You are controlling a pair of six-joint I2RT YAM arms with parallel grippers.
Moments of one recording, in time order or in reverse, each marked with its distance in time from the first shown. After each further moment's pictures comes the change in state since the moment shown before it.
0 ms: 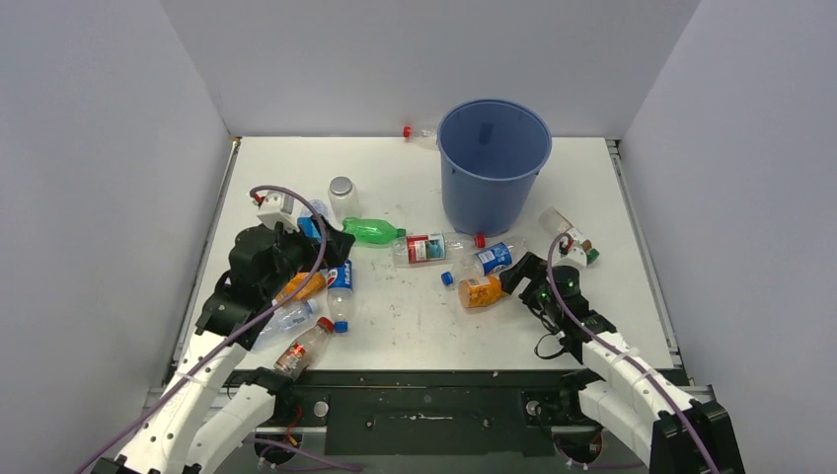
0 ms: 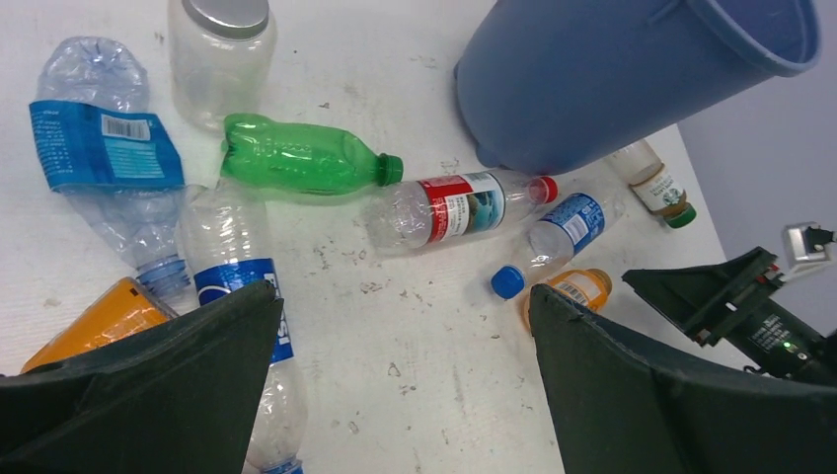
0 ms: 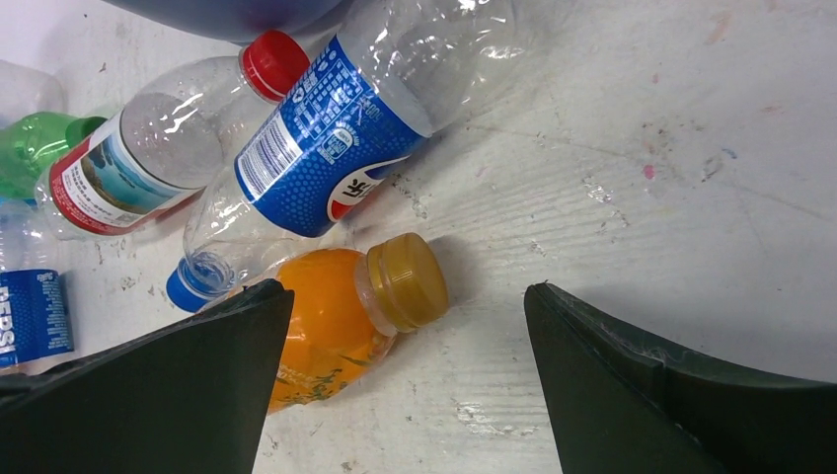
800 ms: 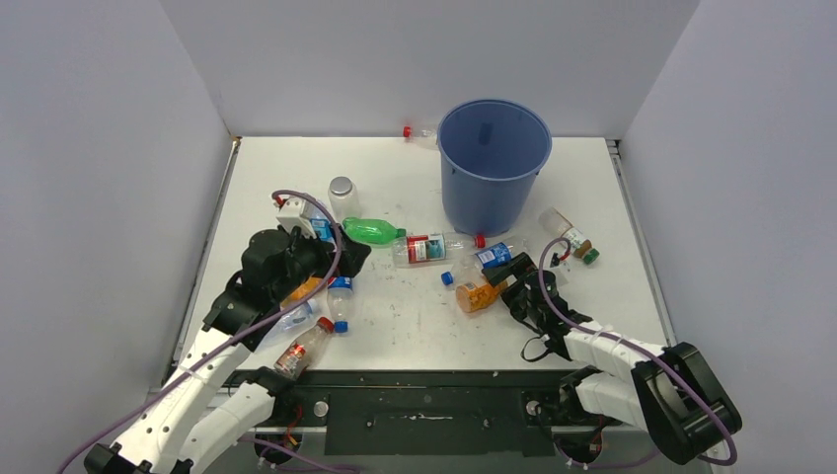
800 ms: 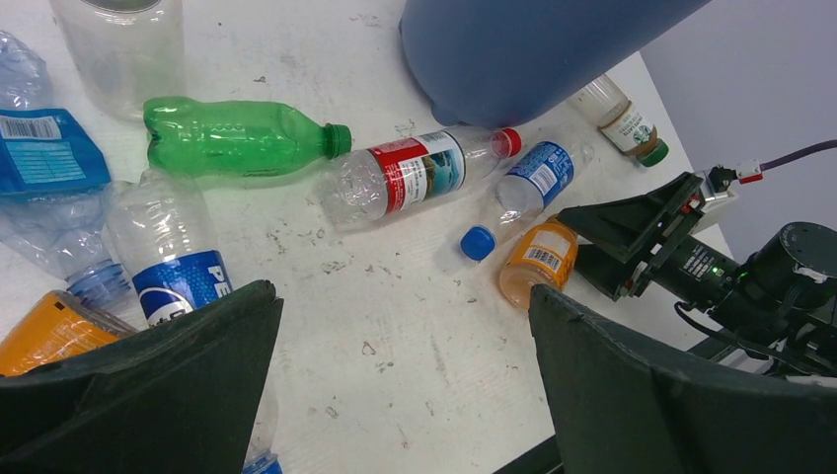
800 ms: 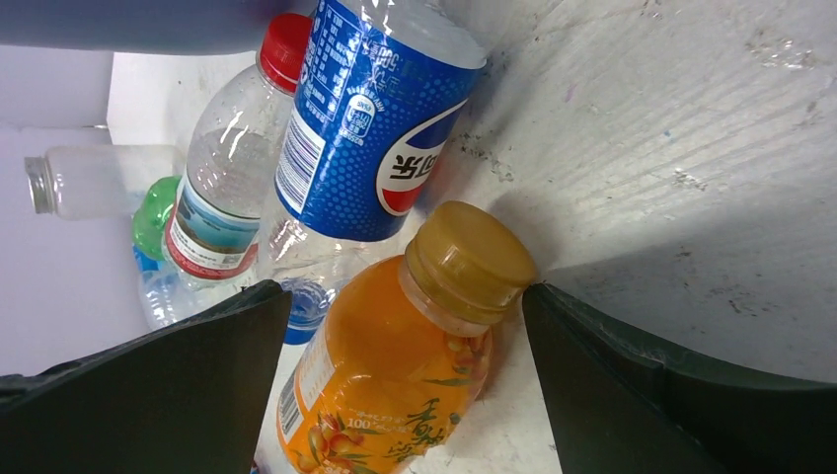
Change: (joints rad) left arm -0.095 0.003 -0.027 0.039 0.053 0.028; right arm 0.142 0.270 -0.057 0.307 0.053 0.482
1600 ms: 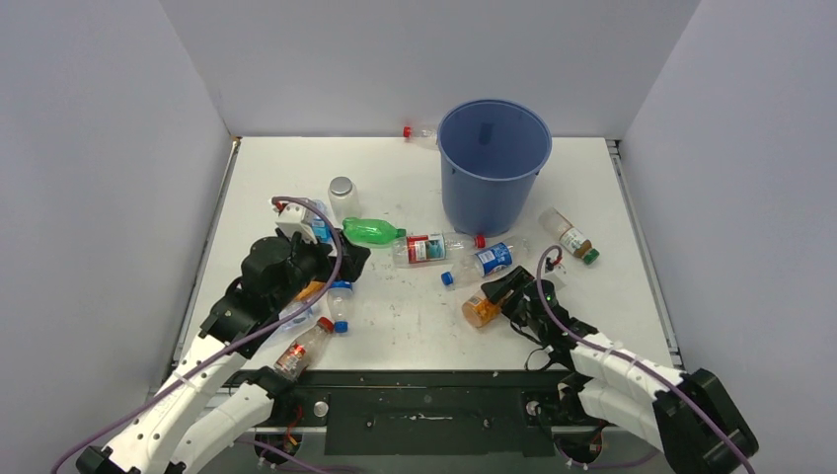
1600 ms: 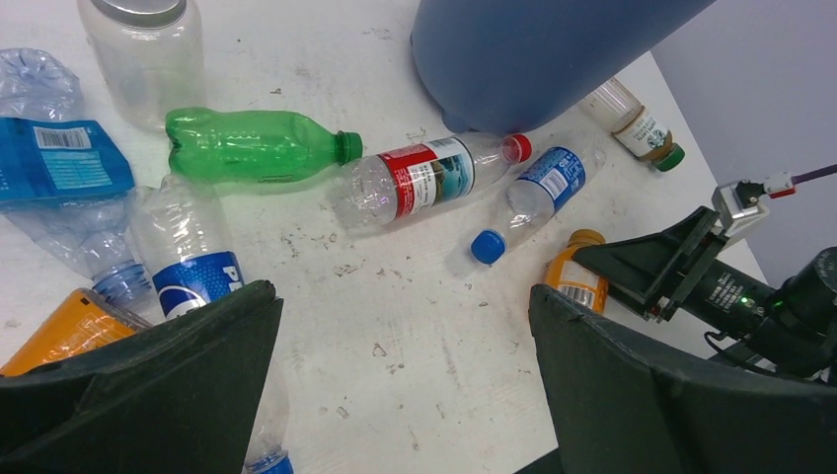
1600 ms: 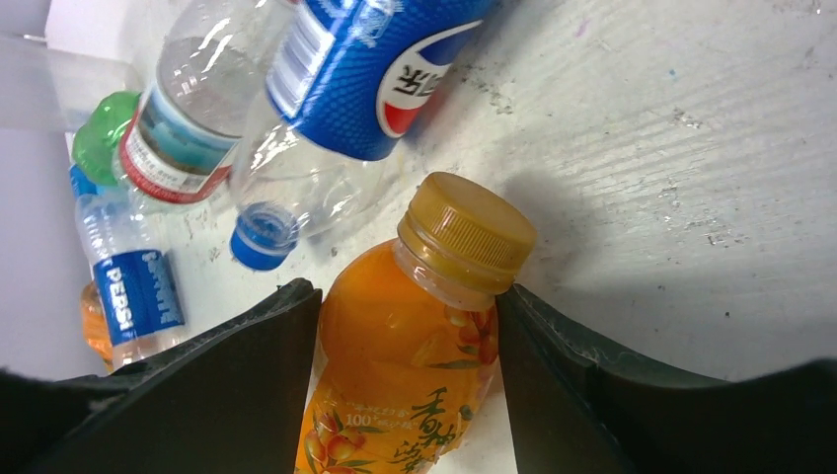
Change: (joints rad) left arm -0.074 -0.040 0.000 -0.016 -0.105 0.020; right arm 0.084 -0.089 -0.026 -0.074 0.035 -0.083
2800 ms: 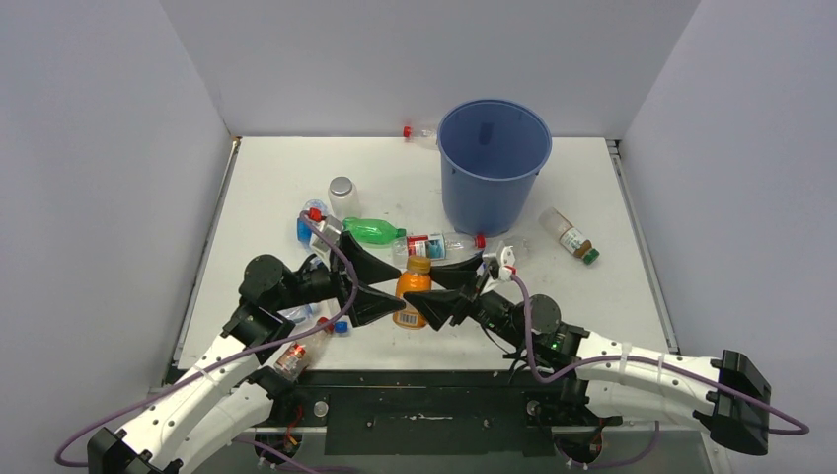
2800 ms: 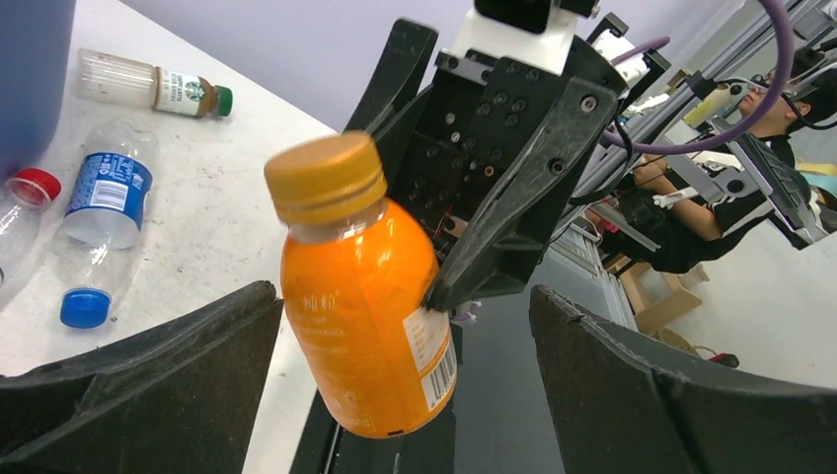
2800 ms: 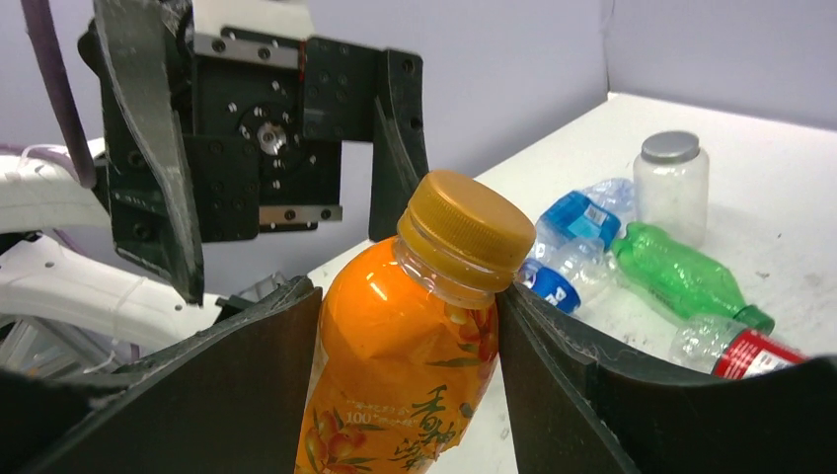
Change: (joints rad) left arm -0.053 0.009 -0.201 0.687 0.809 -0.254; right arm 0.595 -0.132 0.278 0.415 -0.097 -0.736
